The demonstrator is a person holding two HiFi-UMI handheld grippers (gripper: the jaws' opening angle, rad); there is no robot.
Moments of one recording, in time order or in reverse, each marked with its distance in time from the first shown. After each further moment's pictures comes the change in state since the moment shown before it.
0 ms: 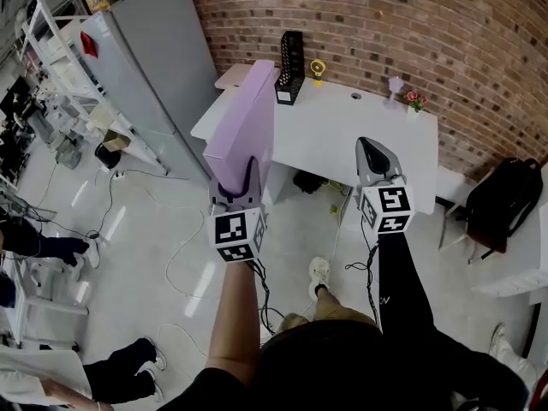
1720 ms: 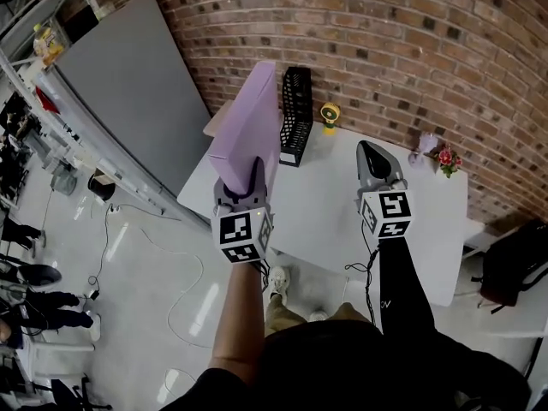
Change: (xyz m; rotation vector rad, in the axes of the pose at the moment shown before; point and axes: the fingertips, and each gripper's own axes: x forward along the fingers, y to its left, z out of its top) left arm 0.376 0.071 -0.035 -0.039 0.023 0.002; right arm 0.343 -0.139 -0.068 0.013 -0.009 -0.005
